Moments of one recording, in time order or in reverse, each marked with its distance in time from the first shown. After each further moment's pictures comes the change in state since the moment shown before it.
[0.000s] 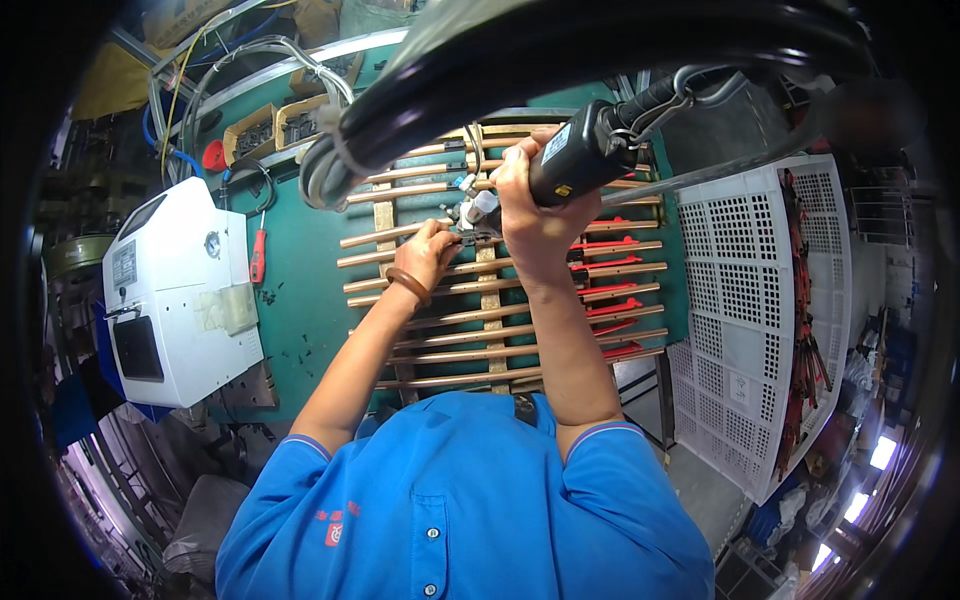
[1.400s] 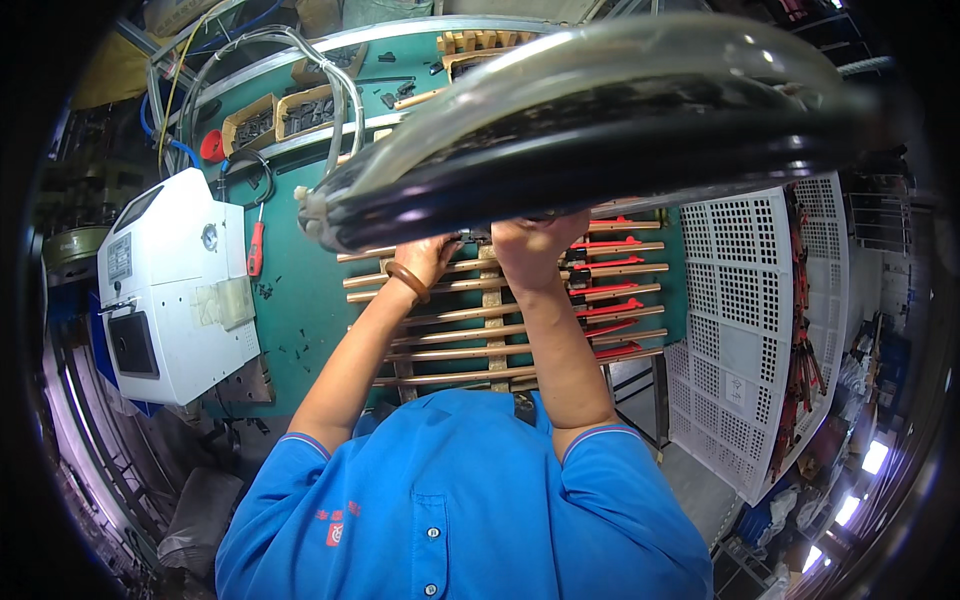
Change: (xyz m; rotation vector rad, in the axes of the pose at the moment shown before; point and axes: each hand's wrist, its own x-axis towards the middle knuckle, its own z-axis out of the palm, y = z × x) left_hand 0.006 -0.012 0.003 0.034 -0.339 -0.236; right_hand -0.033 0.051 -0.034 -0.524 -0.055 -0.259
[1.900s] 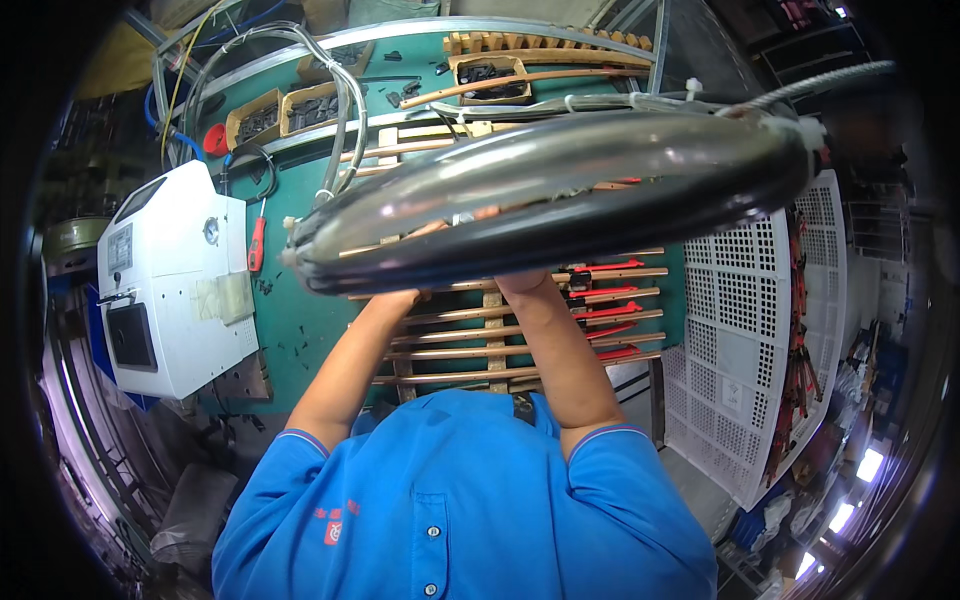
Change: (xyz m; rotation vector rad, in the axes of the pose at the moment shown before) left_hand -0.017 0.034 -0.037 -0.564 0.263 0.271; right_hand 0.007 -0.031 0.008 1.340 -0.311 0.439
